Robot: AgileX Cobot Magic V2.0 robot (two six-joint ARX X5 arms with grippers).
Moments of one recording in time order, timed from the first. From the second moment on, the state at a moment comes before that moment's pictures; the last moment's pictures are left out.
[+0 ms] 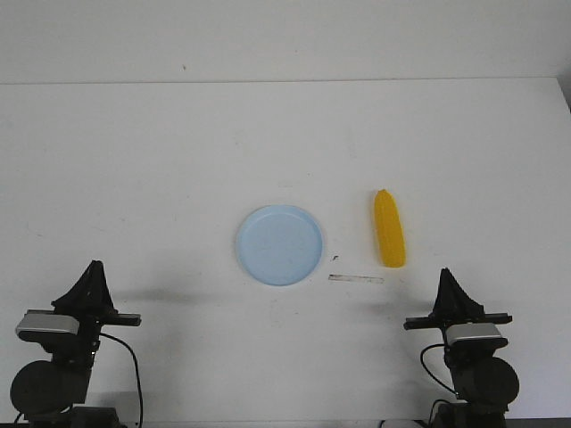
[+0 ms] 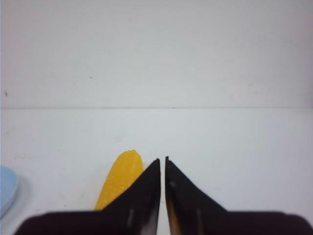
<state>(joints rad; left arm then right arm) -0.04 0.14 0.29 0.10 0.00 0.01 0.01 0.00 0.01 0.07 -0.05 0.04</state>
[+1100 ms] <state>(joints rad) -0.04 0.14 0.30 0.09 0.00 0.01 0.02 0.04 0.09 0.08 -0.03 0.03</state>
